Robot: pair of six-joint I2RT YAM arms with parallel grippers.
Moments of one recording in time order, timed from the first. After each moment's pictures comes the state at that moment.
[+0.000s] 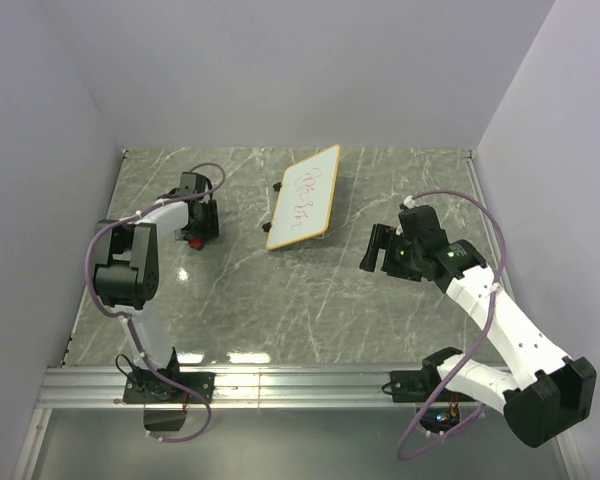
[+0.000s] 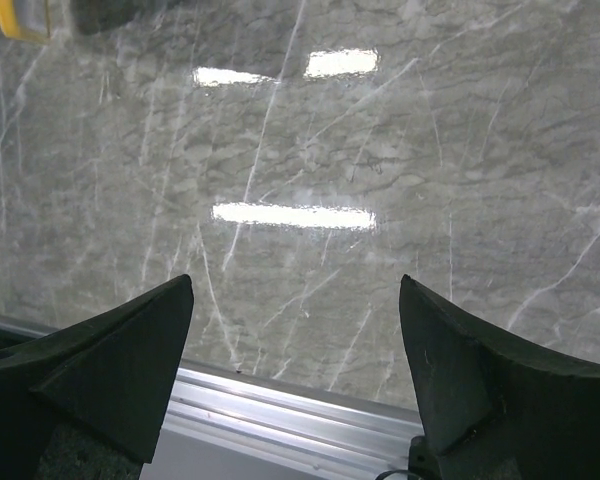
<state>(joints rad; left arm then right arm) -0.11 1.88 1.21 -0.41 -0.17 -0.20 0.40 1.04 0.94 -0.80 -0.05 0.56</state>
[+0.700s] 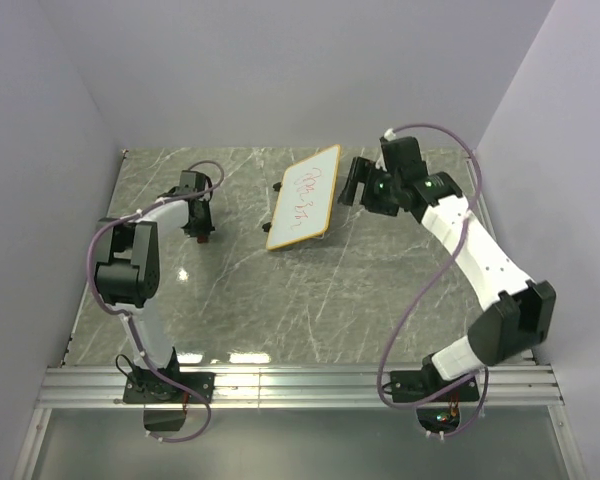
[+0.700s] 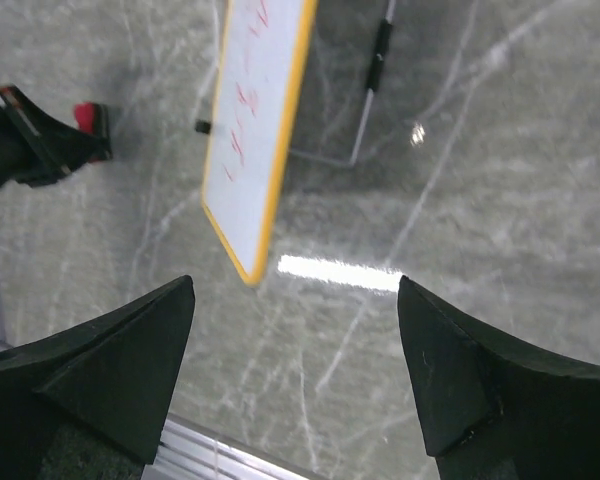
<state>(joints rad) -0.11 1.89 1.21 -0.38 -0.14 -0.26 0.38 1.46 1.43 -0.75 -0.09 0.53</state>
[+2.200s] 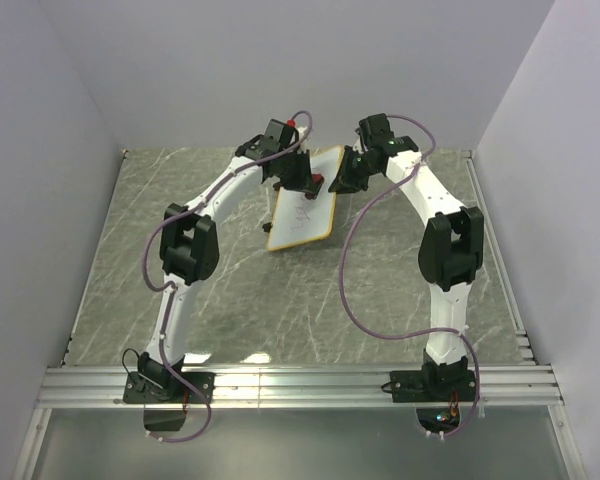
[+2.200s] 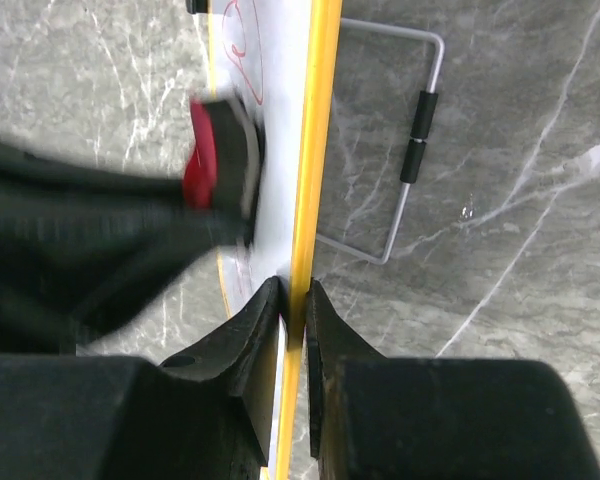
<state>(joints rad) -0.49 2.30 2.17 -0.67 0.37 -0.37 0.29 2.09 1.95 -0.82 -0.35 0.55</state>
